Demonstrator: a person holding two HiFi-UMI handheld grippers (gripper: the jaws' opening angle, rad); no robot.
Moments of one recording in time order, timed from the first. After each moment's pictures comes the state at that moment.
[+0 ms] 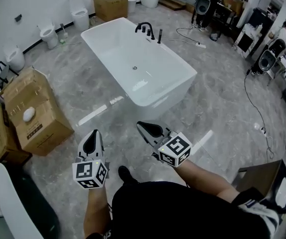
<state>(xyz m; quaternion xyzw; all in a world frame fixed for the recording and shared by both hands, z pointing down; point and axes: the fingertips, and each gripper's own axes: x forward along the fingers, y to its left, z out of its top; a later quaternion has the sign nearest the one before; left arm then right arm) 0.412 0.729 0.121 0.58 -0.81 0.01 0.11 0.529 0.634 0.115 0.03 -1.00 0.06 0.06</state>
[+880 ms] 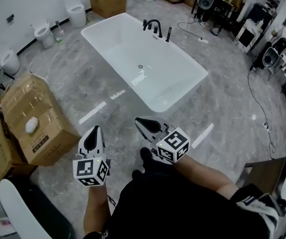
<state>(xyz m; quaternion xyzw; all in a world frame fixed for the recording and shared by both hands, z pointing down) 0.223 0.685 0.130 0.61 -0.78 0.01 0.12 0.331 0.600 0.137 0.05 -0.99 0.09 0.09</state>
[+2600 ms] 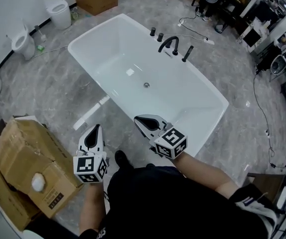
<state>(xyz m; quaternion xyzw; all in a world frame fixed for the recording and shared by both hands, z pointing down) -0.169 0.274 0.198 0.66 -0.73 0.06 0.17 -0.058 0.202 0.205 0.09 -0.98 0.13 0.15</state>
